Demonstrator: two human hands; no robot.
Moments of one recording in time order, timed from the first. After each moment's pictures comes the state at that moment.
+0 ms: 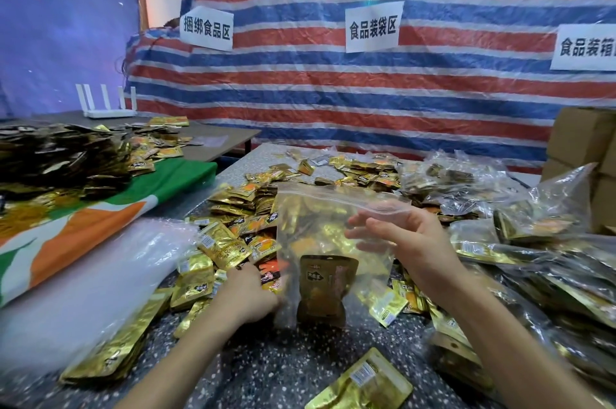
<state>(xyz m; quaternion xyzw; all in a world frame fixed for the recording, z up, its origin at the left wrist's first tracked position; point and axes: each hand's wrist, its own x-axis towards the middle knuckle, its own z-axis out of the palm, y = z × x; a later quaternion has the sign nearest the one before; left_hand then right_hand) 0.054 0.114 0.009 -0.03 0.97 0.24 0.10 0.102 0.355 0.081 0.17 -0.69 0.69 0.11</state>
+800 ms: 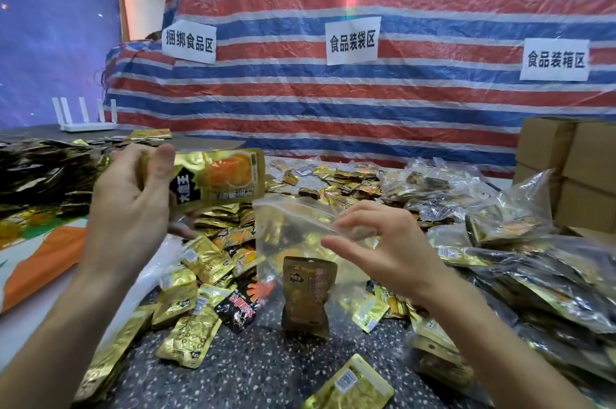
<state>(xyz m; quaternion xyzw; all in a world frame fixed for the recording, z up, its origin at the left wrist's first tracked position) 0.107 0.047 0.133 0.14 0.70 0.61 -0.34 0.126 0.340 0.112 0.23 -0.87 0.33 0.28</state>
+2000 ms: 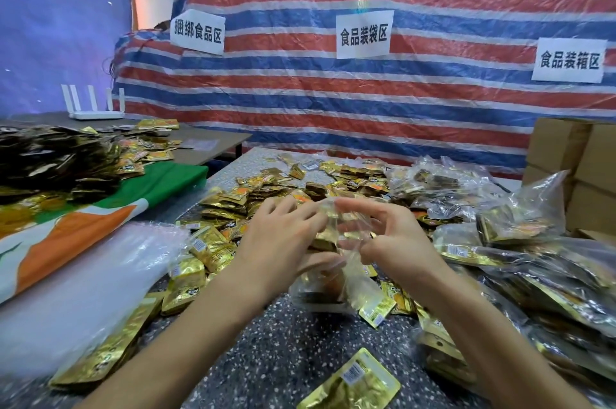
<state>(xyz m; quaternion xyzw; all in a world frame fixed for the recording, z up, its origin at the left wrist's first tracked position) 0.082 0.143 0.090 0.32 0.89 0.01 -0.31 0.131 0.322 0.113 0.12 -0.81 0.56 0.11</state>
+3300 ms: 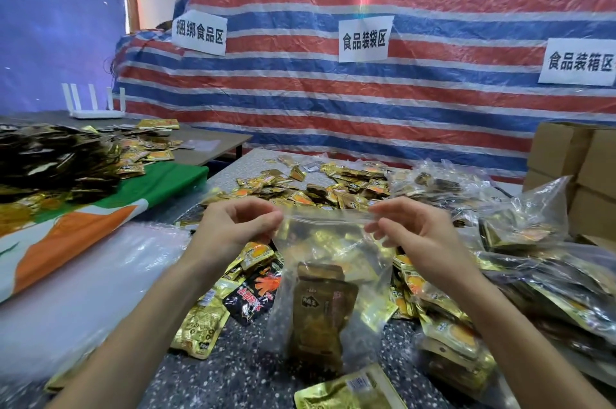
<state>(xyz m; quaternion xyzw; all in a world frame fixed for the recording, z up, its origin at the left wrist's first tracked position) 0.058 0.089 0.078 0.22 0.67 0.71 -0.06 0.124 0.359 0.110 0.12 -0.83 0.51 0.20</state>
